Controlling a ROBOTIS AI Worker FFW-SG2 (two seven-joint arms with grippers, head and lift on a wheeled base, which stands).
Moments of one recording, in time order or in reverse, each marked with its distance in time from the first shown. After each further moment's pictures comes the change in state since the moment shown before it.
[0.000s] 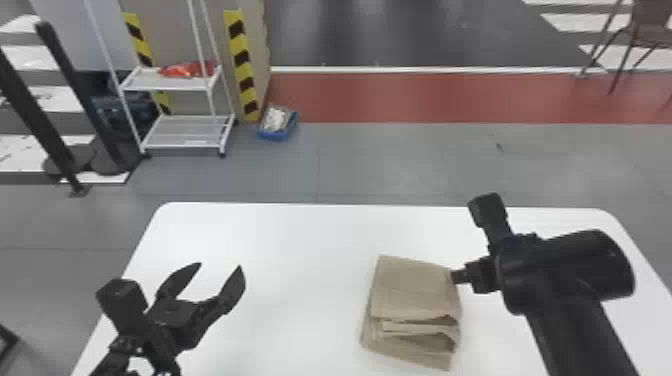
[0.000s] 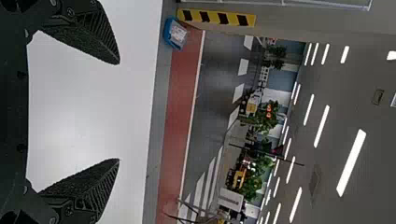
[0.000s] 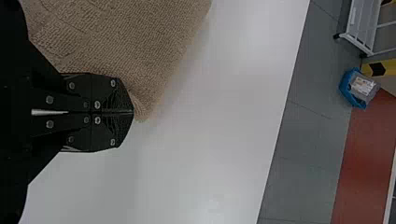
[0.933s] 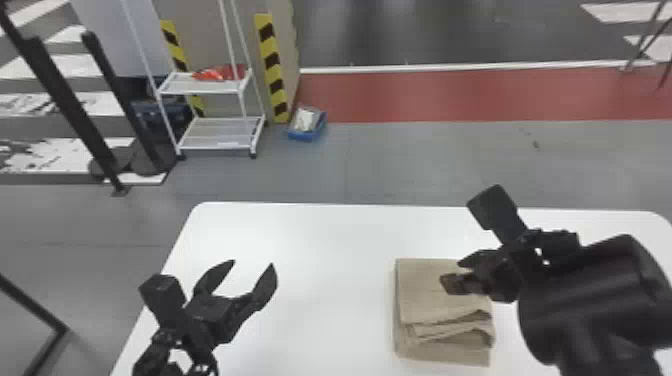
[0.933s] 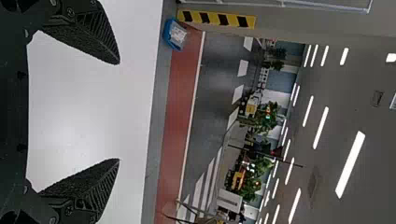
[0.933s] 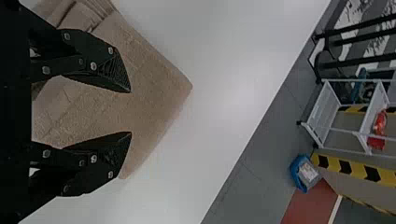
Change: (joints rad) left arm -0.004 -0.004 0.003 0.007 0.003 -0.004 0.000; right arm 0.199 0.000 0.153 -0.380 0.297 -0.111 0.431
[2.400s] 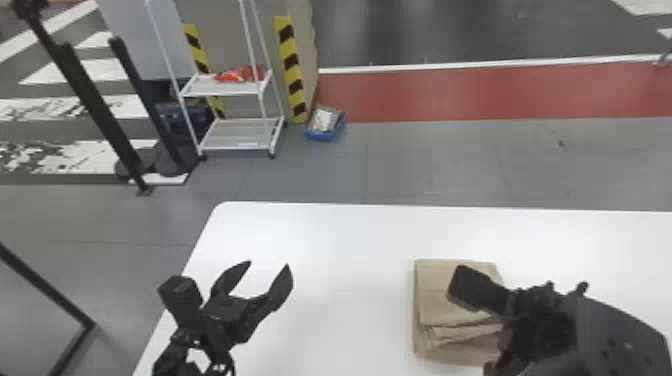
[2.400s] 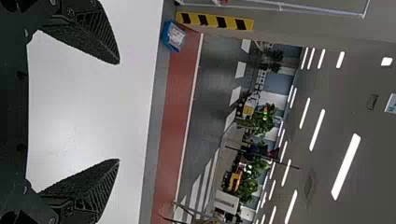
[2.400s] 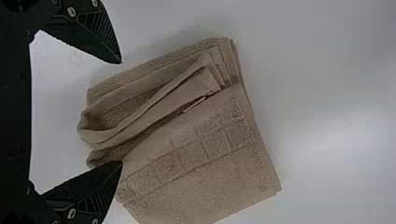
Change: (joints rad) left arm 0.003 0.003 0.011 0.013 0.012 -0.020 -0.008; right arm 0.102 -0.132 0.246 0.022 0.438 -0.104 0.213
